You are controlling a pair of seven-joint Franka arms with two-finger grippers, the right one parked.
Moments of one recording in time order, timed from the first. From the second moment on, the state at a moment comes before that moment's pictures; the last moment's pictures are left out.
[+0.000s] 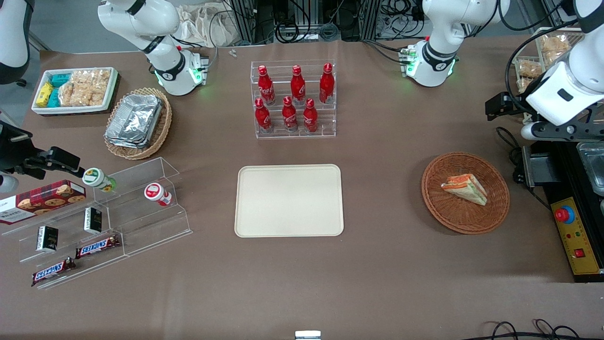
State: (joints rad) arm -0.25 0.03 0.12 -1.48 0.00 1.33 -0.06
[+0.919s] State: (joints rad) arm -0.24 0.19 0.13 -1.55 -0.02 1.44 -0.58
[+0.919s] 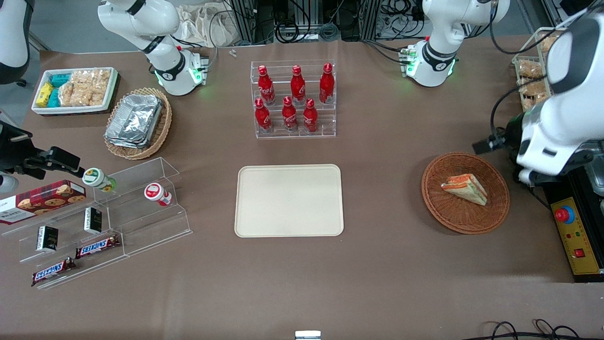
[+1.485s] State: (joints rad) arm -0.19 0.22 0.19 -1.96 -0.02 1.95 -0.89
